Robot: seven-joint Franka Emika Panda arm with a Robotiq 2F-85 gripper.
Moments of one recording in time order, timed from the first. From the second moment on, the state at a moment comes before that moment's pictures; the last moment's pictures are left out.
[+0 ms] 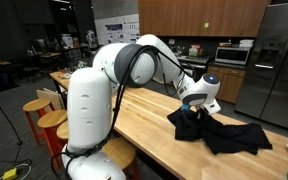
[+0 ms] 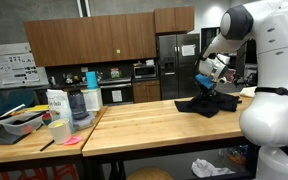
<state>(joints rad) -0.15 0.20 -0.21 -2.10 0.65 2.61 0.58</state>
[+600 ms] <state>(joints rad) -0.11 0.19 -0.18 -2.08 0.49 2.61 0.64</state>
